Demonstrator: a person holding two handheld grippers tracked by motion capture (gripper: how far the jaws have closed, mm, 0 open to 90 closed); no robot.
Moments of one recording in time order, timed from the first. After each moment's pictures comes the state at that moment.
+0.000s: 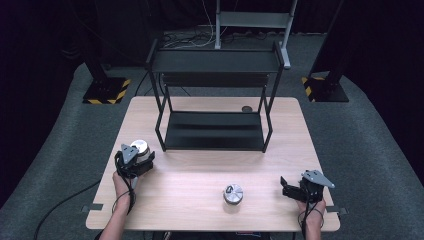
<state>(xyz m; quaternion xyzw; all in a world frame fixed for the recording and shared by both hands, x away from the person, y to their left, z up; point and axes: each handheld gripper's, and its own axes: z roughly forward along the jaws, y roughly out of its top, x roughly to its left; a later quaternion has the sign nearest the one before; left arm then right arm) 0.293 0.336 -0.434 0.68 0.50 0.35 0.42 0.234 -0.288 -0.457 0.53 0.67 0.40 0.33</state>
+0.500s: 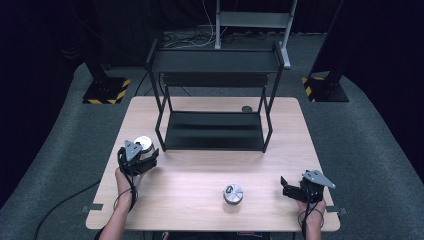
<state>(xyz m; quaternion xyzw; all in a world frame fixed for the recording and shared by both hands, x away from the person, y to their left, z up) 0.294 0.327 -0.417 0.69 0.47 0.34 0.43 0.233 -0.290 -0.458 0.53 0.67 0.41 0.32</state>
